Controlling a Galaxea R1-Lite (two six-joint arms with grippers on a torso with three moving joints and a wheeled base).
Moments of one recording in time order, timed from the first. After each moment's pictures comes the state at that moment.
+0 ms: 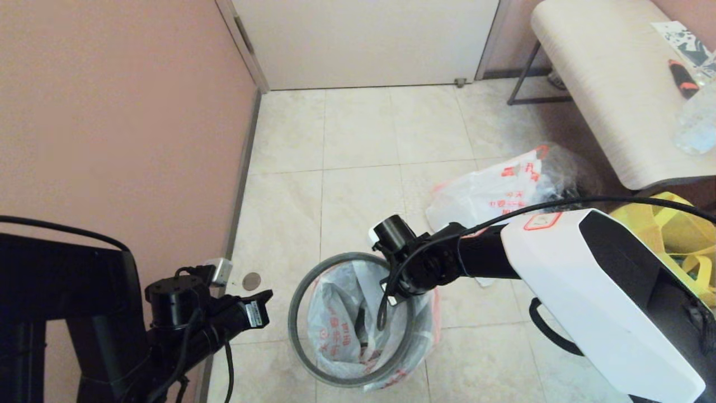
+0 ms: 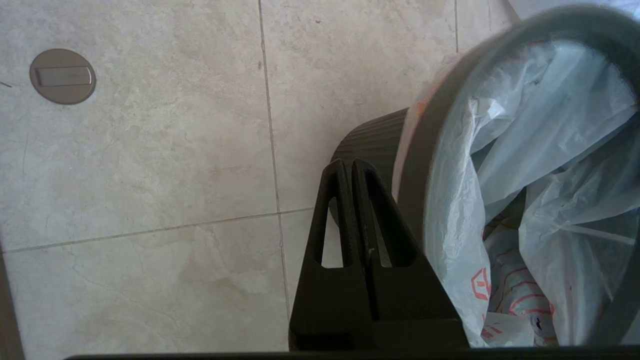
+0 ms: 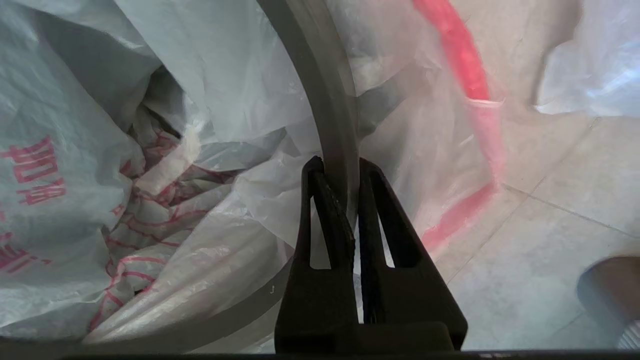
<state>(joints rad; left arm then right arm) -0.14 2.15 -0.27 -1.51 -0.15 -0.22 0.71 2.46 -1.93 0.42 -0.40 0.12</state>
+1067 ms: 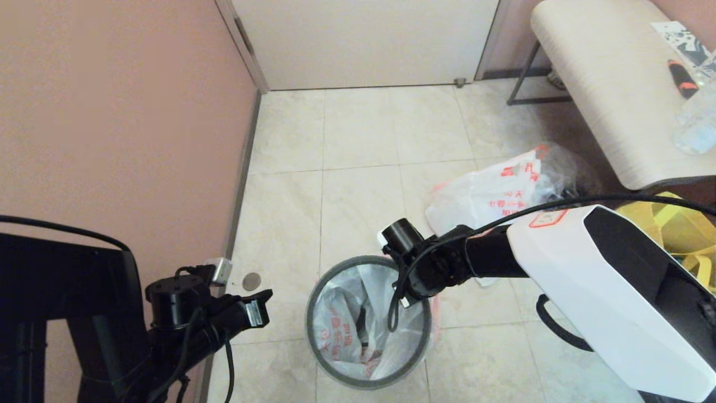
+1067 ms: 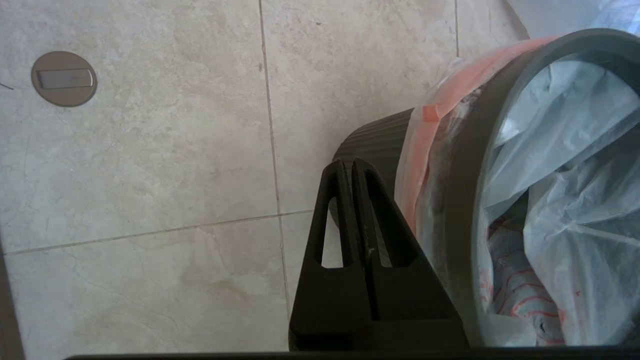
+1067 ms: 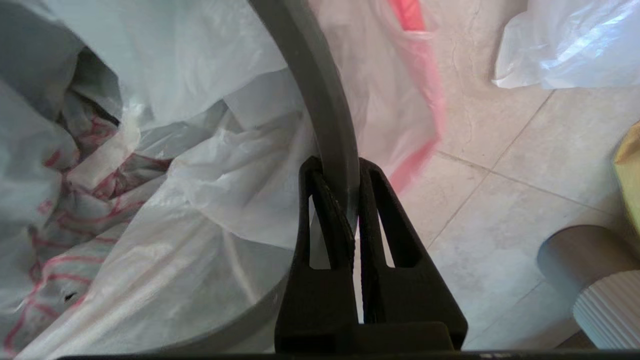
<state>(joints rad) -0.14 2.16 -0.27 -1.51 -0.15 -0.22 0.69 2.44 -1.87 0.41 -0.47 0.10</state>
